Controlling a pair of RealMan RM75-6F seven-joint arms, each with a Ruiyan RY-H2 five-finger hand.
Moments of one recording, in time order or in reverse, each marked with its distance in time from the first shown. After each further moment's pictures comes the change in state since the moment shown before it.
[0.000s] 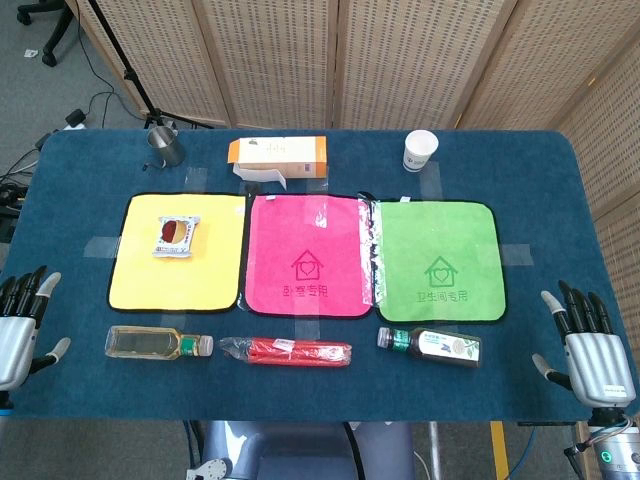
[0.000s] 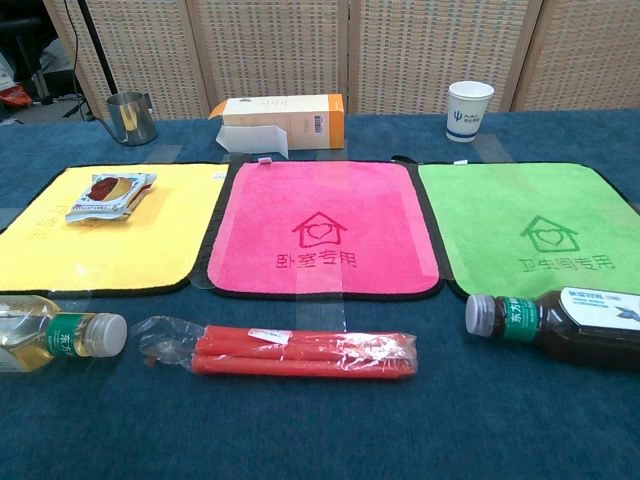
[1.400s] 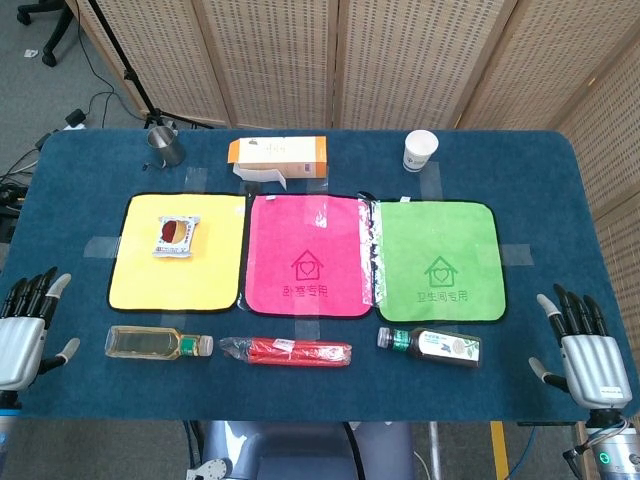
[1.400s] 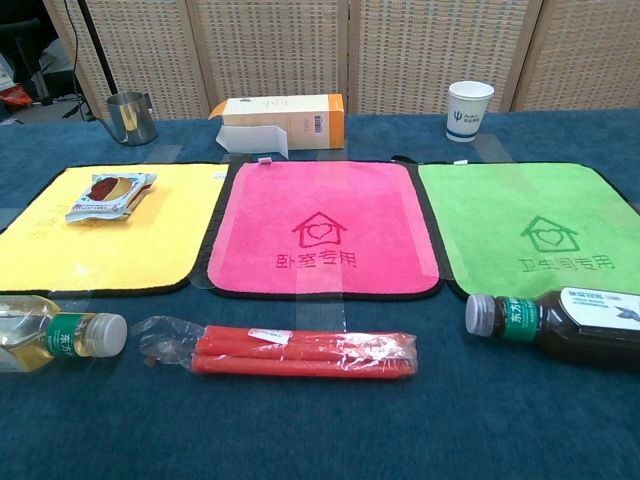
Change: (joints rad) left arm -0.011 0.003 0.002 -0.053 -0.015 -0.035 -0.024; right arm 0.002 0.005 -0.012 -0.006 -0.003 -0.017 -0.005
